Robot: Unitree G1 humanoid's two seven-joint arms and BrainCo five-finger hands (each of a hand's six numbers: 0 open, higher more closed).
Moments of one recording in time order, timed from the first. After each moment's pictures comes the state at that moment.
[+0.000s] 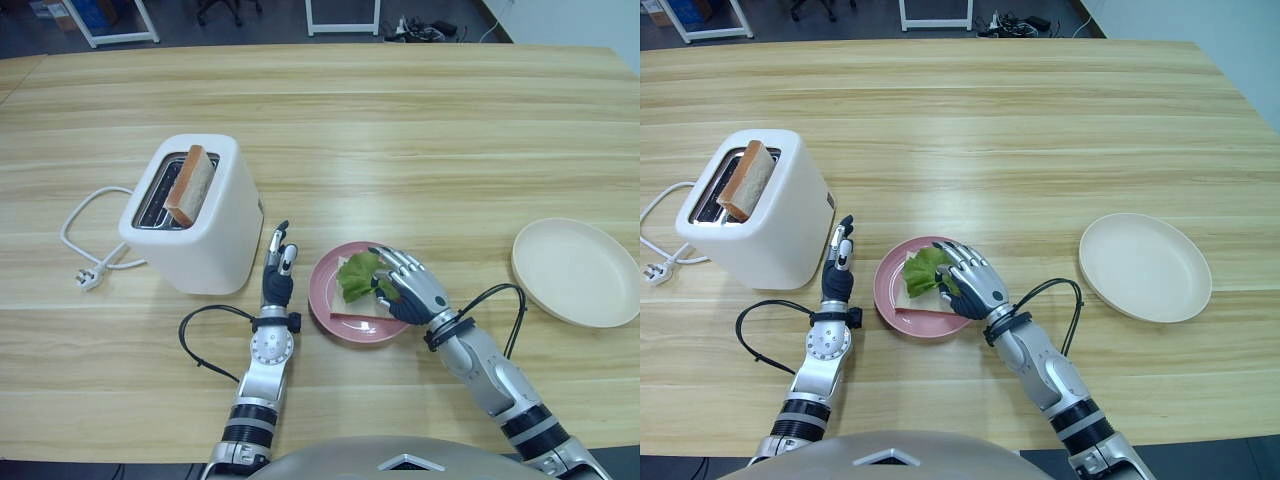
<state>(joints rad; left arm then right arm) 0.05 0.01 -0.07 0.24 0.22 -0.34 0.23 0.01 -0.36 0.46 -0.02 -0.86 -0.20 -0.14</state>
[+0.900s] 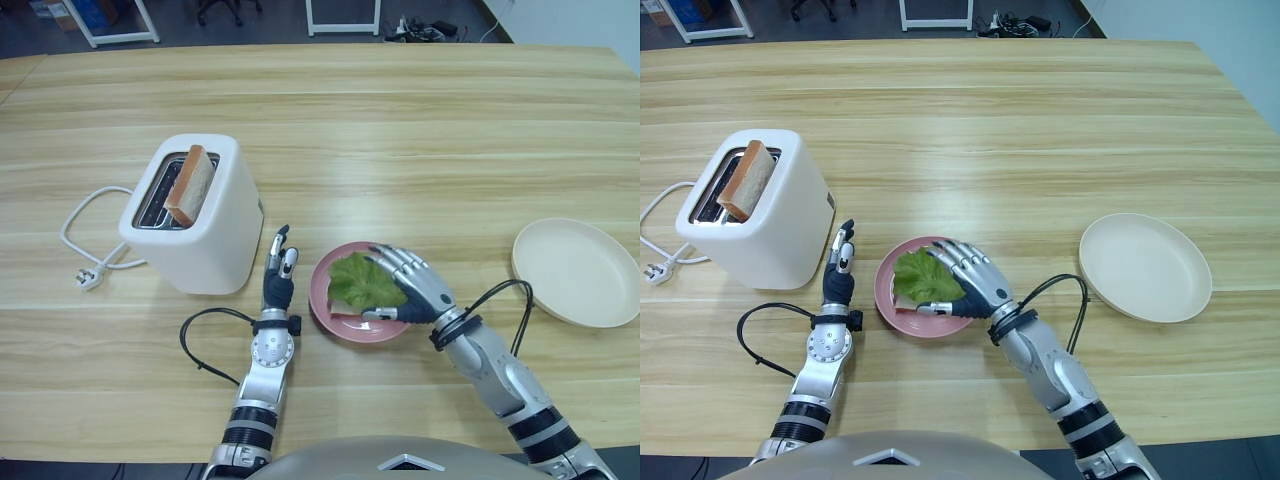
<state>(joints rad) 0.06 0.02 -0.07 0.24 0.23 -0.34 0.24 0.04 -0.39 0.37 -0.16 -0.71 -0.21 -0.05</state>
